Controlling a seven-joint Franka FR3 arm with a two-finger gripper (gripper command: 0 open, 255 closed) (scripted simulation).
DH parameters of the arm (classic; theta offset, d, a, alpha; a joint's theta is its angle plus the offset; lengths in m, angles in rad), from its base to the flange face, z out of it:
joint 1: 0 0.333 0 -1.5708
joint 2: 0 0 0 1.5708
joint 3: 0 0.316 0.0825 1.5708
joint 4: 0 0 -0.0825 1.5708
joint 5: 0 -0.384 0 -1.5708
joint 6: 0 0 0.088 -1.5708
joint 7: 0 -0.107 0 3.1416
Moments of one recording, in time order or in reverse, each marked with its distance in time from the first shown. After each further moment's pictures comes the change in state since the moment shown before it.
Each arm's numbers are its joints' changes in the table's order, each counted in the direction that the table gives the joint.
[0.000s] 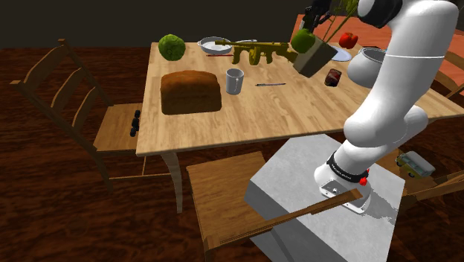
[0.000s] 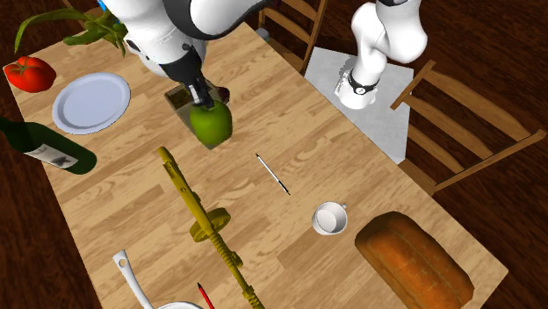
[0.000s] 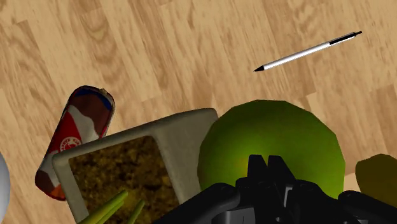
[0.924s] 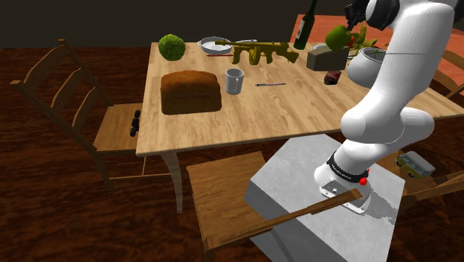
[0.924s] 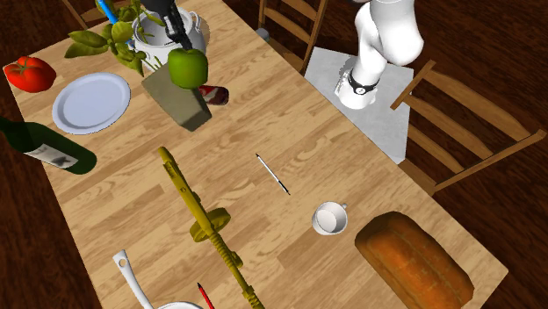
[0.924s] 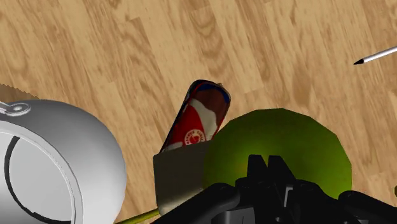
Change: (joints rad) arm -0.242 0.077 -0.094 0.172 -0.015 -0.130 0.297
